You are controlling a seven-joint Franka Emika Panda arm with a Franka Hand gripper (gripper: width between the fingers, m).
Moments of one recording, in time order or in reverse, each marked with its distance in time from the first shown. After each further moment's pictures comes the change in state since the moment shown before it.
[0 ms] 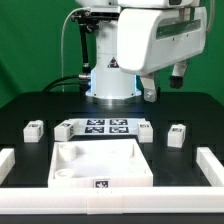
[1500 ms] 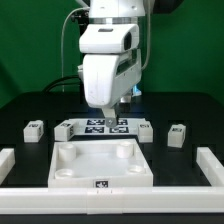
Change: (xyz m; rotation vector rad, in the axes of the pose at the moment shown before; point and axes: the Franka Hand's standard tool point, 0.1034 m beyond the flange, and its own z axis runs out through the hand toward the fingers) arm -0.090 -0.014 0.065 -0.029 0.049 -0.301
